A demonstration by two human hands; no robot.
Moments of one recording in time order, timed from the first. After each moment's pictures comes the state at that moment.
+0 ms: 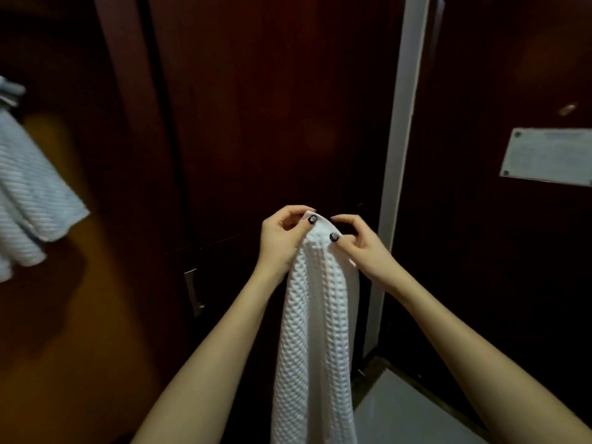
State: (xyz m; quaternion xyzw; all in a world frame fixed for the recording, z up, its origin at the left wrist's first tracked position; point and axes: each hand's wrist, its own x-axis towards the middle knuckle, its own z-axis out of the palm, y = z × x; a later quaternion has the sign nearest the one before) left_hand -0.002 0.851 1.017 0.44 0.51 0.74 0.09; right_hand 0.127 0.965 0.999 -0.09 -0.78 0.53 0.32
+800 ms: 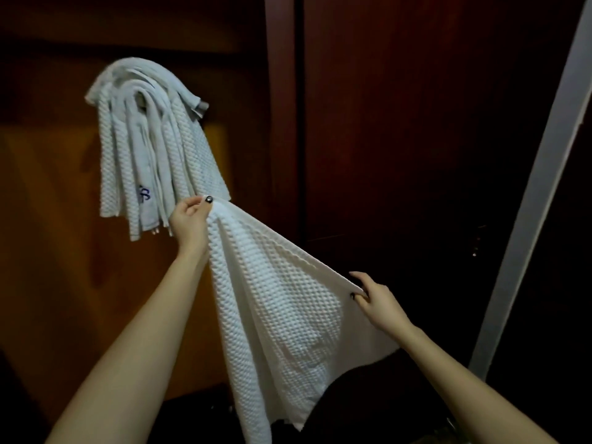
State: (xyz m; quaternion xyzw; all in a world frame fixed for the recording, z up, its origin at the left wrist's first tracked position) left_hand -0.164 0.609 1.034 0.09 0.55 0.81 -0.20; right_hand 0.016 0.909 0.899 -0.11 -0.94 0.28 0.18
